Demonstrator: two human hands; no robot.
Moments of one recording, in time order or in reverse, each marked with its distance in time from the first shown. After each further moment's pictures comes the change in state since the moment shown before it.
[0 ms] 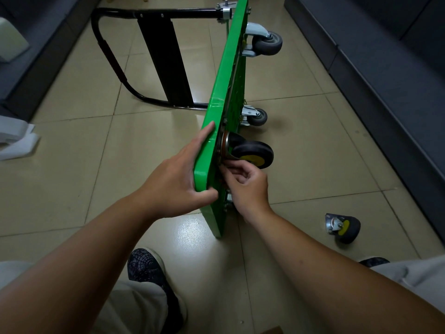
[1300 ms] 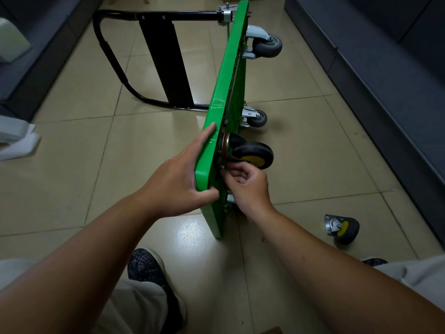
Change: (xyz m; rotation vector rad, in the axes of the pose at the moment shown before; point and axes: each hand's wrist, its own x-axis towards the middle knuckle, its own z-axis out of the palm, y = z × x) left_hand 0.001 -0.001 0.000 0.033 0.022 -0.003; right_hand 0.004 0.003 -0.009 -0.108 -0.062 0.063
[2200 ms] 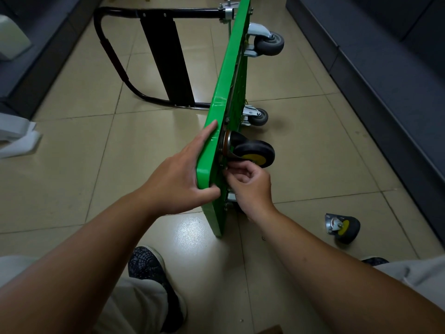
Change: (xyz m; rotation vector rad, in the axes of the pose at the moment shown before) left_hand -0.001 0.001 0.000 0.005 -0.013 0.003; right_hand -0.003 0.002 0.001 0.058 0.043 -0.026
